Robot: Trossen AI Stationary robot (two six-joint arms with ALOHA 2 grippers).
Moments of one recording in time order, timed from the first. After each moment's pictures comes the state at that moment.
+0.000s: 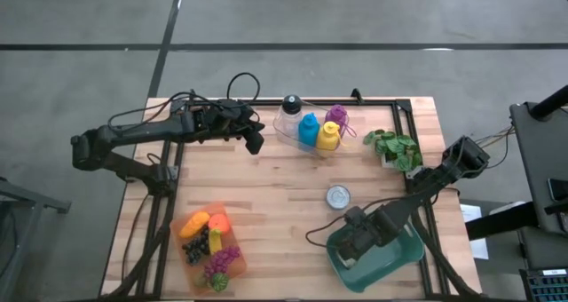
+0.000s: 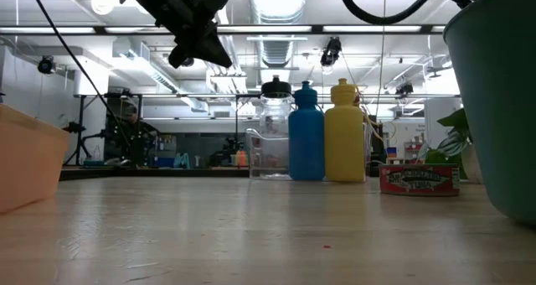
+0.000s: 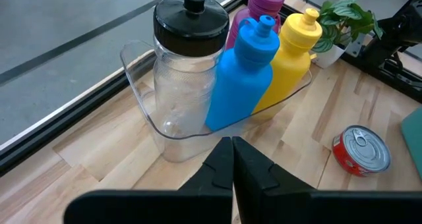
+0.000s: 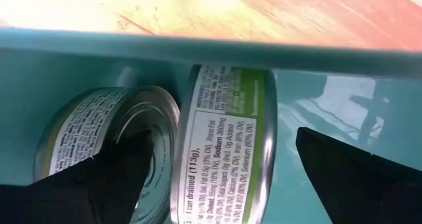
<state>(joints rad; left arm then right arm) 0.31 1.28 1.01 -0.34 -0.14 -0.31 0.64 1.64 1.05 -0.80 -0.02 1.74</state>
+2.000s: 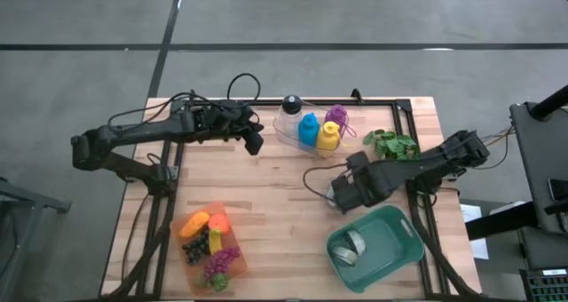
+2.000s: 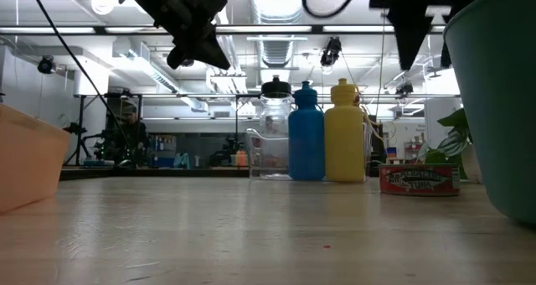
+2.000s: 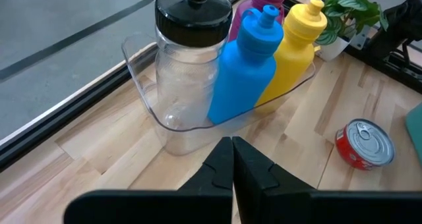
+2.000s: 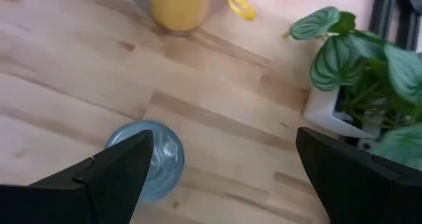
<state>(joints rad) 0.31 1.28 1.01 -0.37 -0.14 -0.31 0.36 1.59 1.39 -1.53 0.50 1.59</state>
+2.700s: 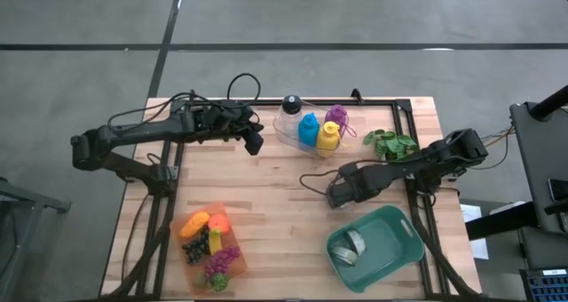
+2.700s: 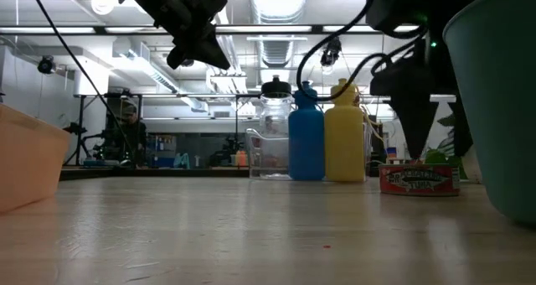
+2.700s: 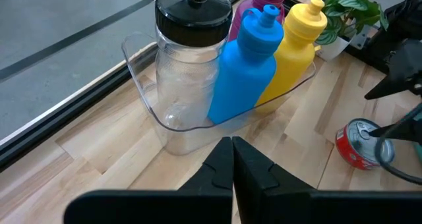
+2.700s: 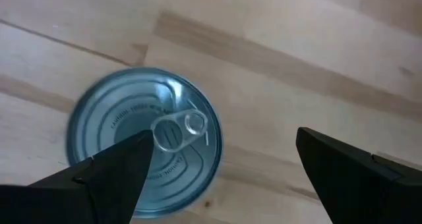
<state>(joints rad) 0.31 1.28 1.01 -0.37 -0.14 -0.31 0.24 1.59 0.97 -0.95 0.25 1.50</state>
